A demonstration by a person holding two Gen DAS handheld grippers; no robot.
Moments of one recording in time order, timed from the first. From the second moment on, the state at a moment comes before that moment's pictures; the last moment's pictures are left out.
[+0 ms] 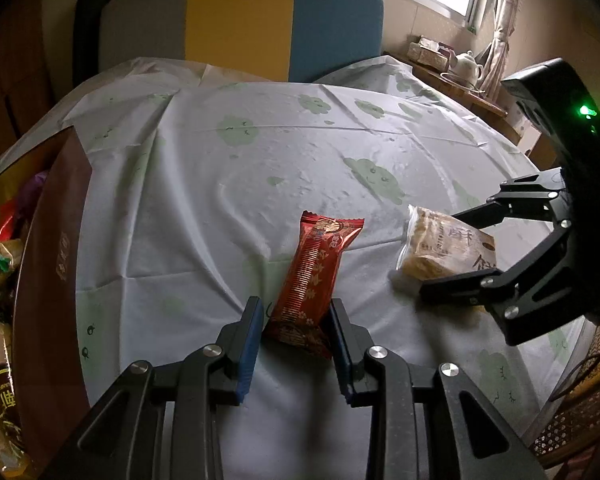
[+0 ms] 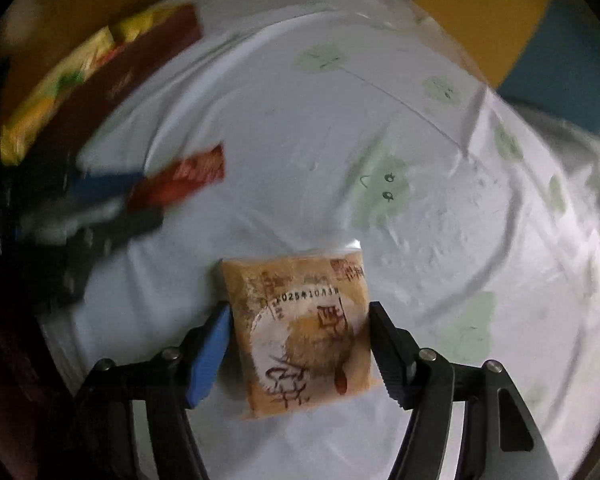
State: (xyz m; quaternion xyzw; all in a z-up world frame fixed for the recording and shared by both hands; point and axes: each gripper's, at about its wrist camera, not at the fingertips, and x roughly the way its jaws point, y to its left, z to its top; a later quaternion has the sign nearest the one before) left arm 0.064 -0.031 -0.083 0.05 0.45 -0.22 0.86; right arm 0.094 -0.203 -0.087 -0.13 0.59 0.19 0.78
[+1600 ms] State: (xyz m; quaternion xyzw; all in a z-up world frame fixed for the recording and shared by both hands) left arm 0.043 0.062 0.008 0.01 0.40 -0.09 0.91; right arm 0.055 -0.185 -0.086 -0.18 0.54 0.19 0.80
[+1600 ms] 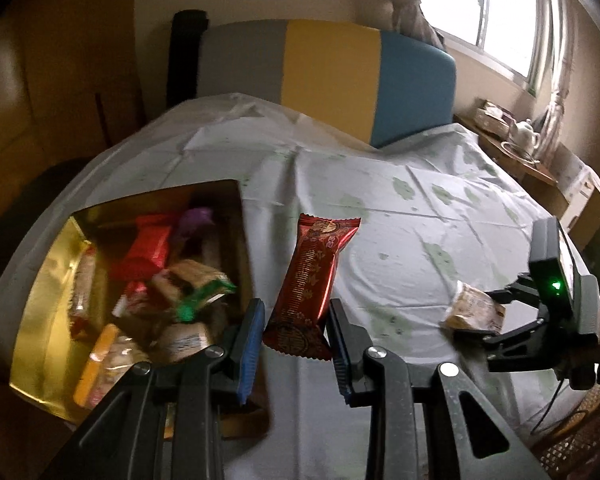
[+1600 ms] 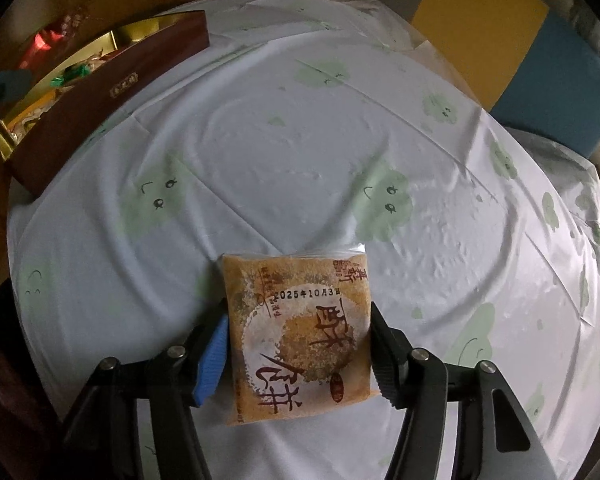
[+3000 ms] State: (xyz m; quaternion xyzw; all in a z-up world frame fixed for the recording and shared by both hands) left arm 0.106 0.228 -0.037 -0.28 0.46 0.03 0.84; right arm 0.043 -0.177 -0.082 -0.20 0.53 0.19 0.81
